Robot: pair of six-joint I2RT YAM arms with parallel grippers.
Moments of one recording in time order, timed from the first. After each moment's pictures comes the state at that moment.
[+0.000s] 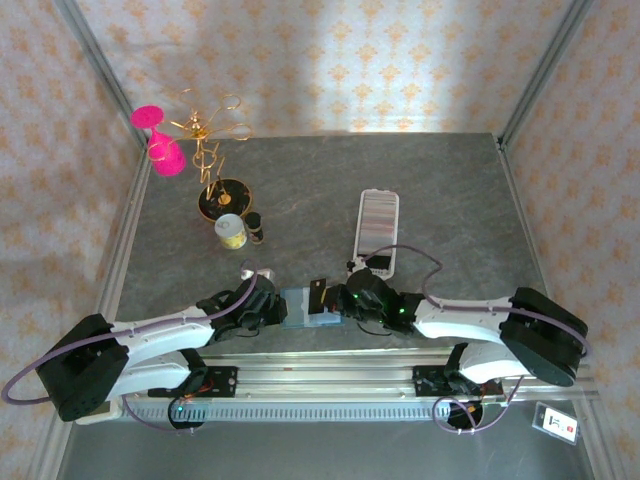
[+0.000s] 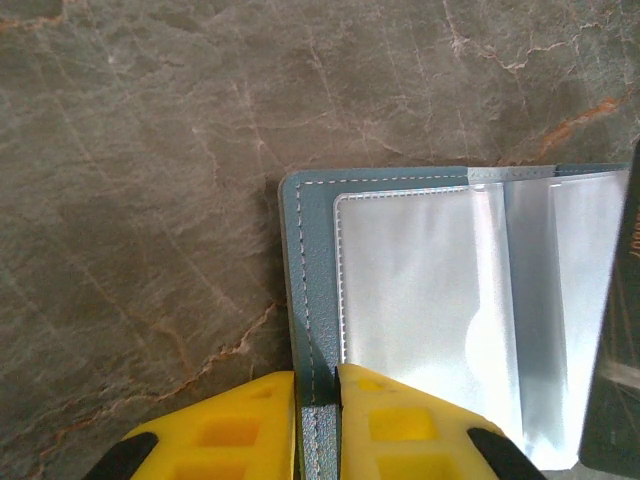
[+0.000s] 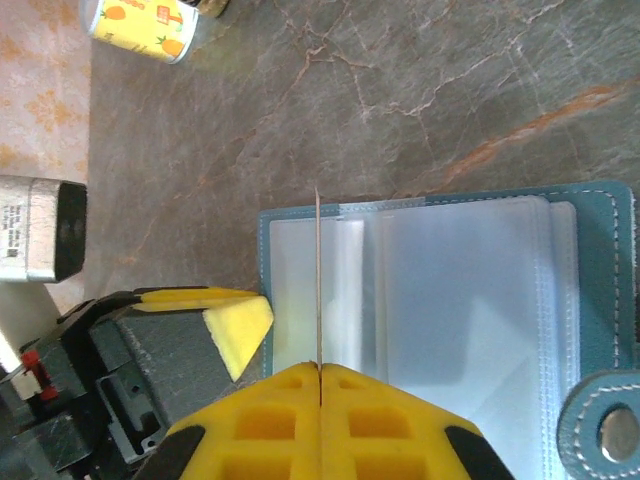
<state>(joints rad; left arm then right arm) -0.77 1.12 0.30 -0.09 -0.03 -0.90 1.02 1.32 0.47 0.20 -0.01 1.14</state>
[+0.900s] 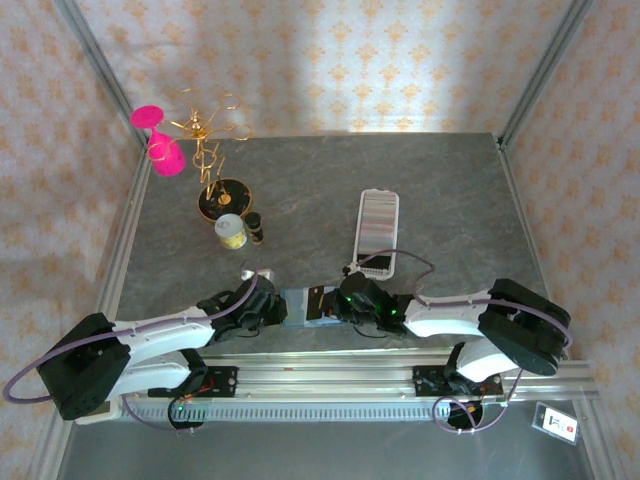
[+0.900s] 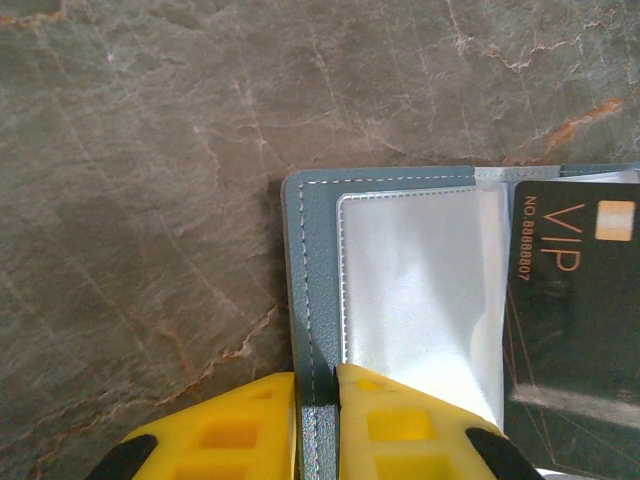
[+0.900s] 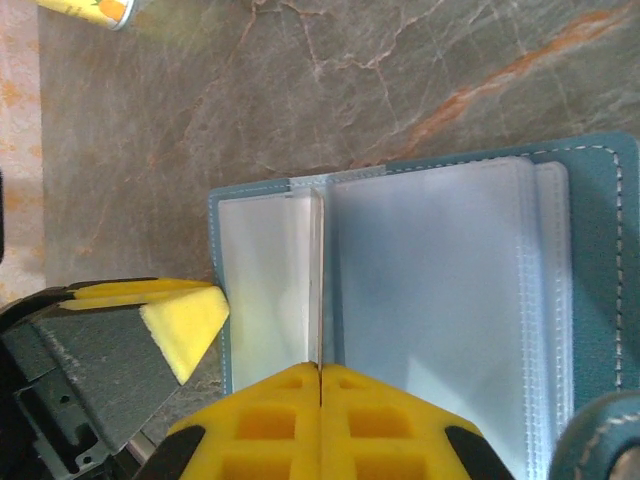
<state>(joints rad) -0.77 1.13 0.29 -0.07 -0.03 -0.90 1.04 1.42 0.47 0.25 -0.02 1.17</state>
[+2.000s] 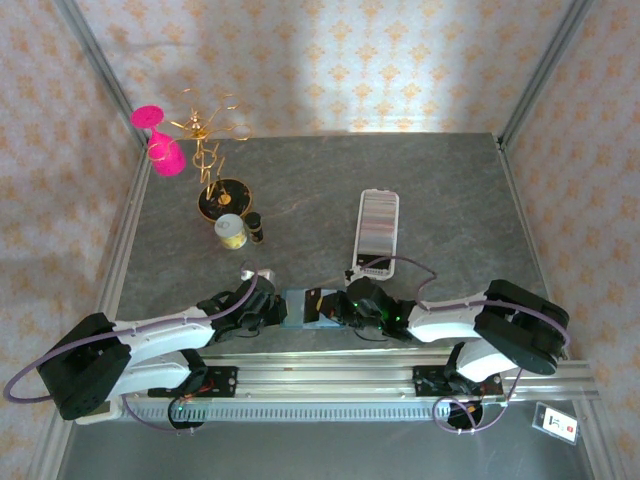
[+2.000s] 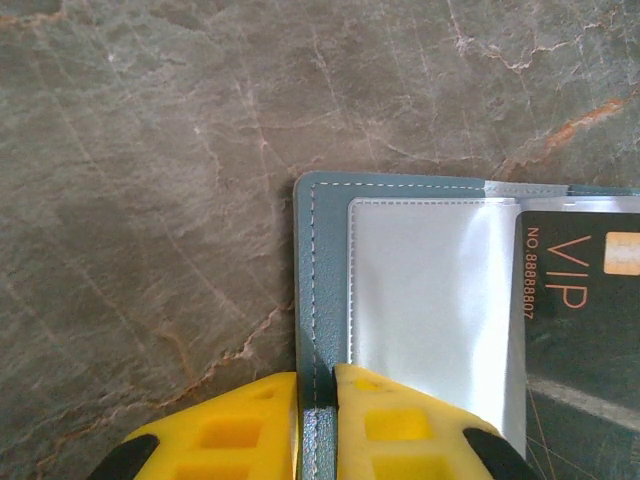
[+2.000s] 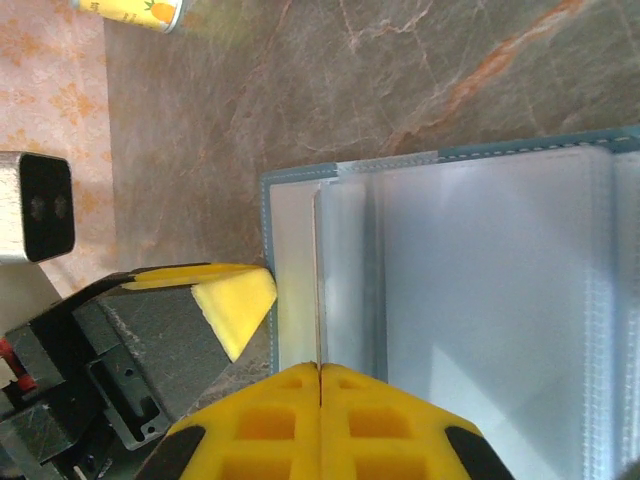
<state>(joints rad) -0.77 1.13 0.29 -0.06 -0.03 -0.90 1.04 1.43 0.39 0.46 -0.07 1.26</state>
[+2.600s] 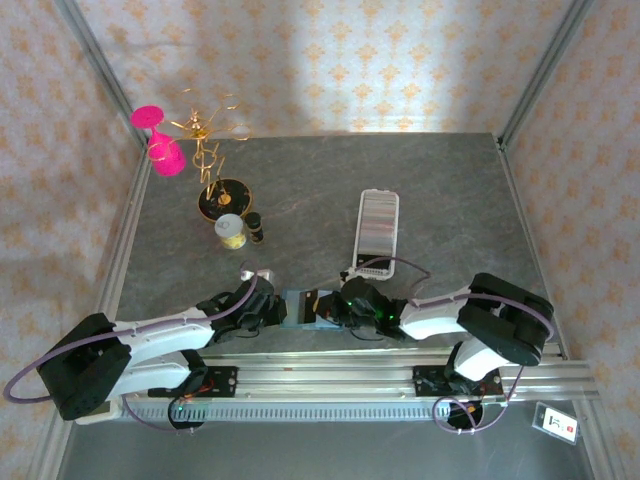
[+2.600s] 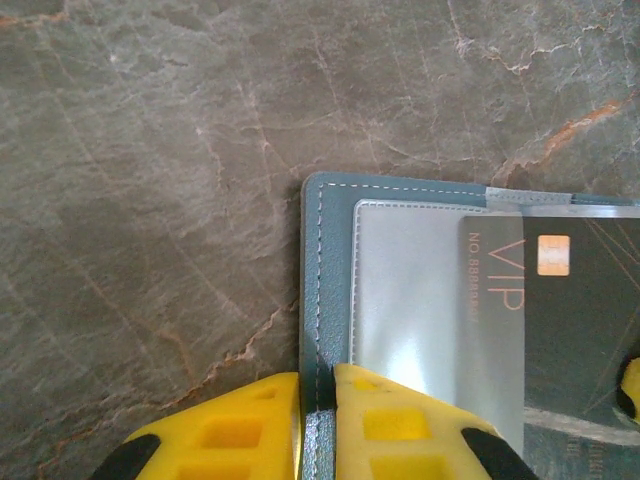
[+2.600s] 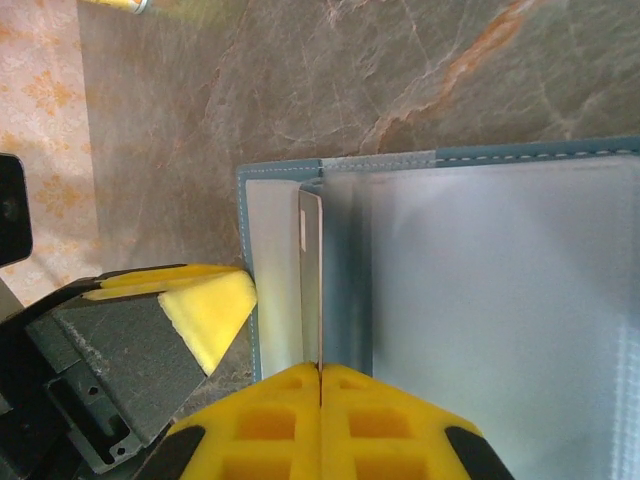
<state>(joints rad) -0.77 1.13 0.28 -0.04 -0.03 -0.90 1.04 1.52 0.42 0.48 -0.10 1.27</state>
